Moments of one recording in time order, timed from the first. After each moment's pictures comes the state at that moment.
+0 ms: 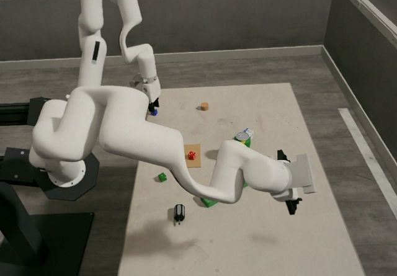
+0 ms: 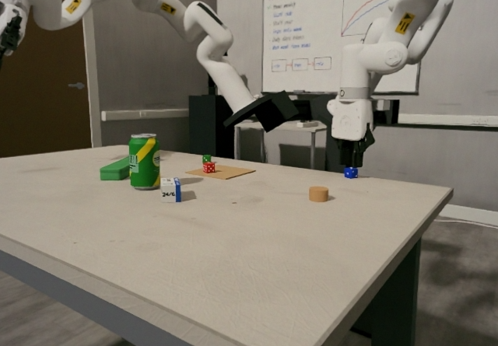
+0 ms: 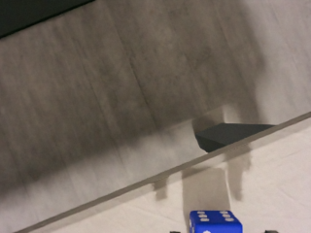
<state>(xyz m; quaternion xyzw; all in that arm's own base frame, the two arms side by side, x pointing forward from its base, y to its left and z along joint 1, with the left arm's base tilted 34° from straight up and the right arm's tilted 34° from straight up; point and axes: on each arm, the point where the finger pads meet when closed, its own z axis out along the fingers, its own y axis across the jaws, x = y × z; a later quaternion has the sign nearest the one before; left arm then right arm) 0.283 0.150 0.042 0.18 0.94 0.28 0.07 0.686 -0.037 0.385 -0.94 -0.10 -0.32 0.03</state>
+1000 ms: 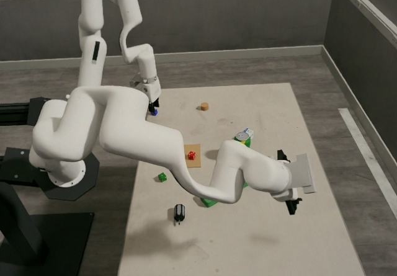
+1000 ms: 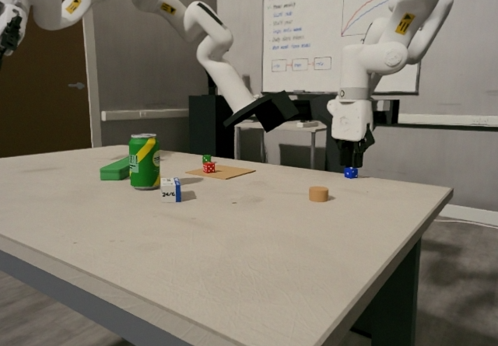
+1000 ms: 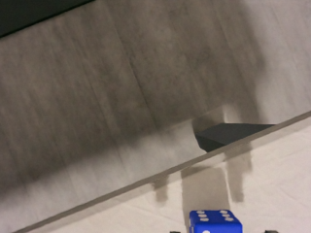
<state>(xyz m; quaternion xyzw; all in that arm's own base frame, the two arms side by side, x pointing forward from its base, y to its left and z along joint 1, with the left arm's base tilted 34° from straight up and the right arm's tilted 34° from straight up) 0.284 0.151 0.041 0.18 0.94 0.28 0.07 0.686 -0.037 0.385 -0.94 -0.10 -0.32 0.03</state>
